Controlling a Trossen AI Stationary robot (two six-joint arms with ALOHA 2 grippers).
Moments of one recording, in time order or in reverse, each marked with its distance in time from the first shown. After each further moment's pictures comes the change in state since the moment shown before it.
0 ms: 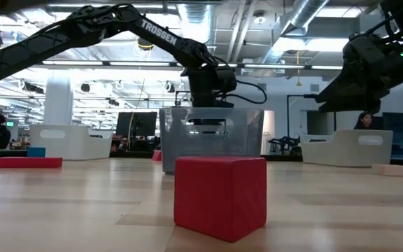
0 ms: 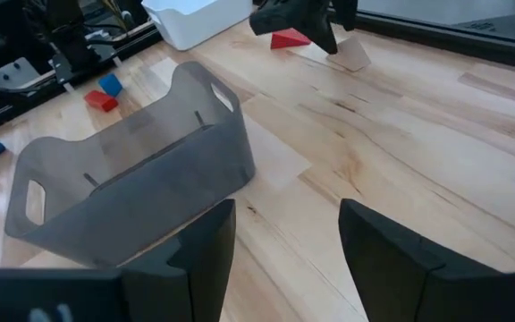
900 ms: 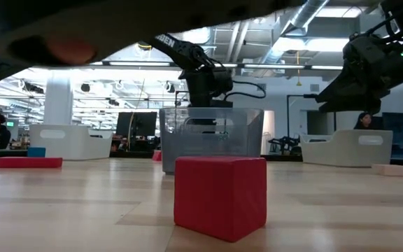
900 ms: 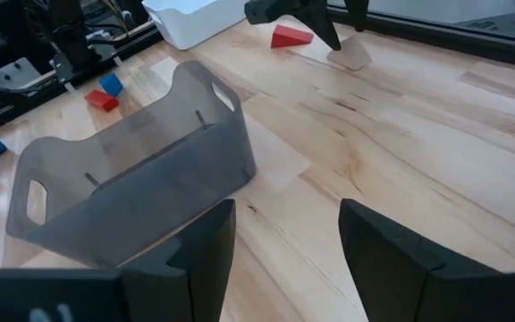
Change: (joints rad) left arm 0.041 0.000 0.000 0.022 0.113 0.323; right arm 0.007 0.000 0.000 -0.002 -0.001 0.008
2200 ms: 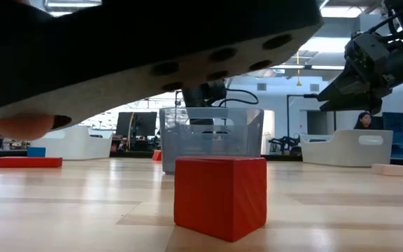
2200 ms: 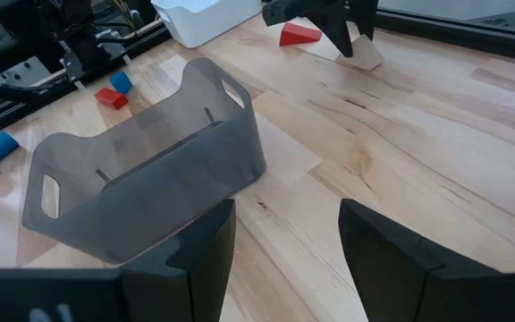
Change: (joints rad) left arm 0.043 0.000 -0.074 0.085 0.108 -0.011; right arm 0.025 0.000 0.000 0.001 0.008 0.011
